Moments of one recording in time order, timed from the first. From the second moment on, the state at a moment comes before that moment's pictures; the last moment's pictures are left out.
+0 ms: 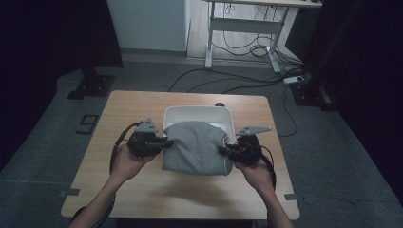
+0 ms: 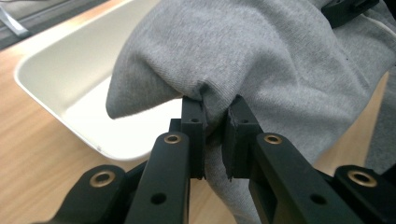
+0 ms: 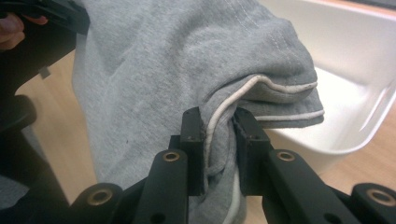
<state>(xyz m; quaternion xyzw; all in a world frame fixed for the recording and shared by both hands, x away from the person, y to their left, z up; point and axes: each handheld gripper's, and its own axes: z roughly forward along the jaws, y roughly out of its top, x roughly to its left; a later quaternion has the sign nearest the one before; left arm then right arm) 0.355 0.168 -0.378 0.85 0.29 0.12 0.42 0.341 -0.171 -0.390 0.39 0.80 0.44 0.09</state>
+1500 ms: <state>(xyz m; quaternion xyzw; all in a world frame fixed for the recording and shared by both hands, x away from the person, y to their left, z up) 0.463 0.149 -0.391 0.85 0.34 0.14 0.38 0.451 -0.165 -0.411 0.45 0.77 0.43 0.13</state>
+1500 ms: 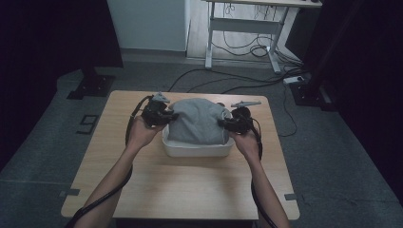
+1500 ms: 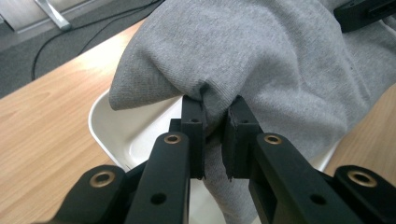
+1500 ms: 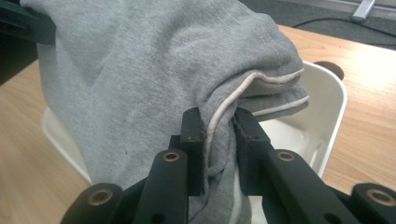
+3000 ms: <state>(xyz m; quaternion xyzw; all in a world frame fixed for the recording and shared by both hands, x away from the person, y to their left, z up) 0.492 0.139 -0.456 0.86 0.37 0.15 0.31 0.474 -0.156 -0.467 0.46 0.79 0.38 0.14</state>
